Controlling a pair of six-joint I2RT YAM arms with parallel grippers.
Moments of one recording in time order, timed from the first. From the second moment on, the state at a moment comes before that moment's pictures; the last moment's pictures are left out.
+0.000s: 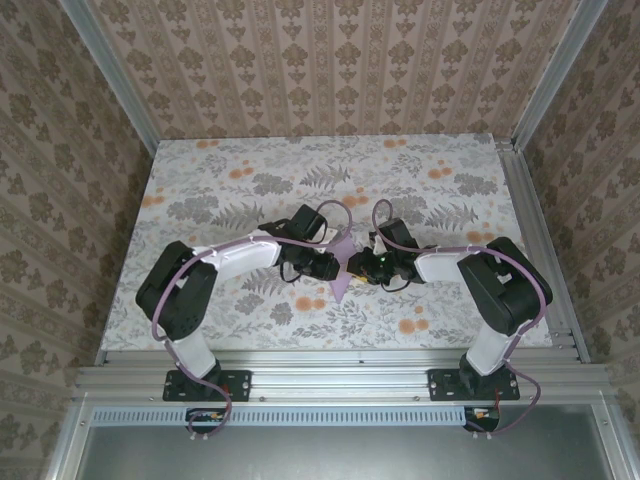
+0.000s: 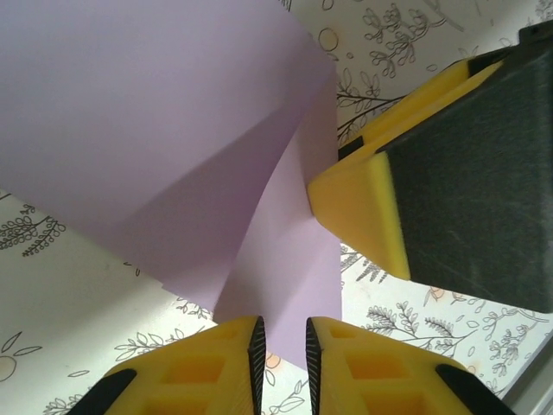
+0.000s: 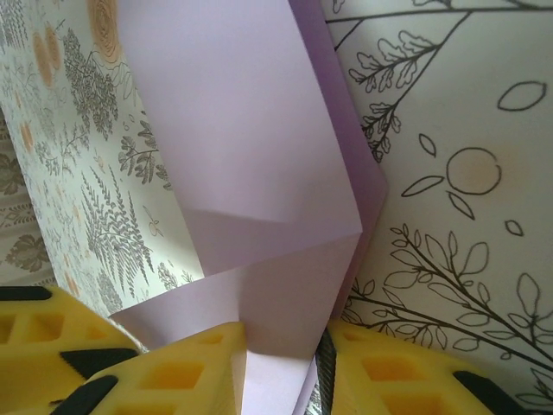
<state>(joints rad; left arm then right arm) -0.75 1.73 1.06 -0.45 0.38 -0.30 0.48 1.73 0.74 0.10 -0.51 0.89</state>
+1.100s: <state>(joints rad) -0.71 1.84 1.05 -0.38 0.39 -0.30 0.54 1.71 0.77 0.07 -0.46 0.86</state>
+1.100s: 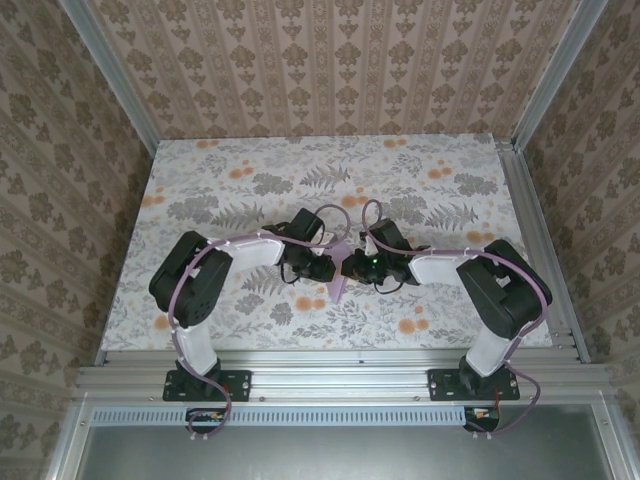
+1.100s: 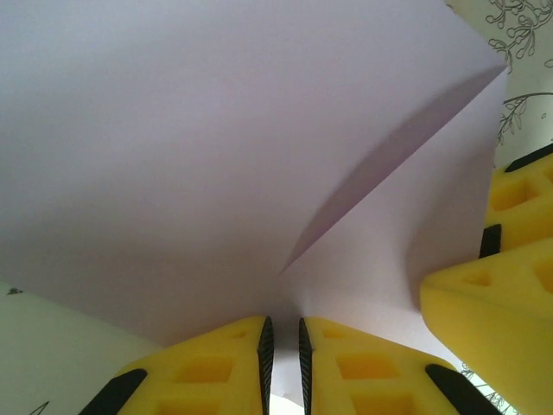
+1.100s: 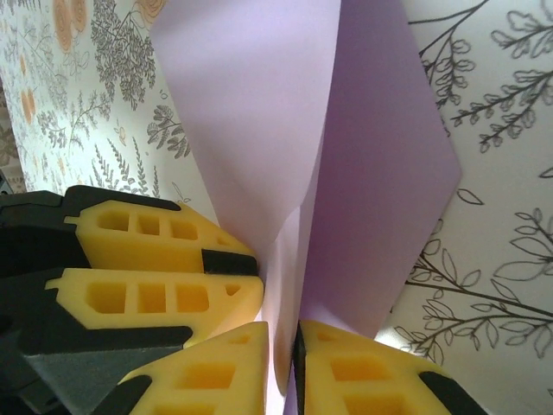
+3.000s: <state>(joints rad) -0.65 1.74 0.96 -0.30 0.49 -0.30 0.68 1.72 0.92 -0.22 -0.19 0.60</state>
